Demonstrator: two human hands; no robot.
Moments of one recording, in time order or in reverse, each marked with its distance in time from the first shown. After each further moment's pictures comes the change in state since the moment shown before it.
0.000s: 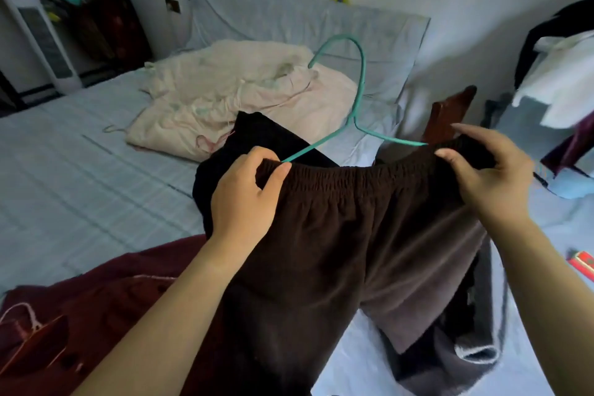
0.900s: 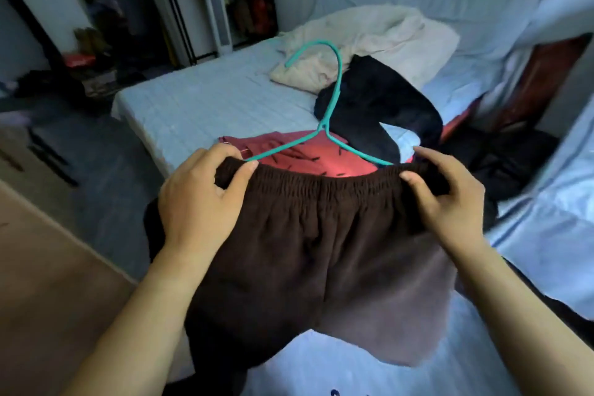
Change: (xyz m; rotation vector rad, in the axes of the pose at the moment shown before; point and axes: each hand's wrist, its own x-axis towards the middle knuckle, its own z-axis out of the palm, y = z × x) left_hand -0.508 0.101 -0.342 0.474 0.304 -0.081; right_hand -0.390 -0.306 -0.213 0.348 -0.248 0.014
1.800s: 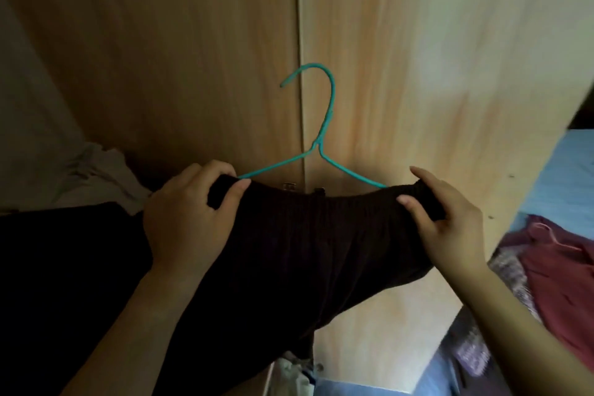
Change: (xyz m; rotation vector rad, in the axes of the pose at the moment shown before) left_hand -0.226 -0.270 -0.523 0.714 0.509 -0.421; right_hand -0.201 -0.519 0.296 0.623 -0.507 -0.485
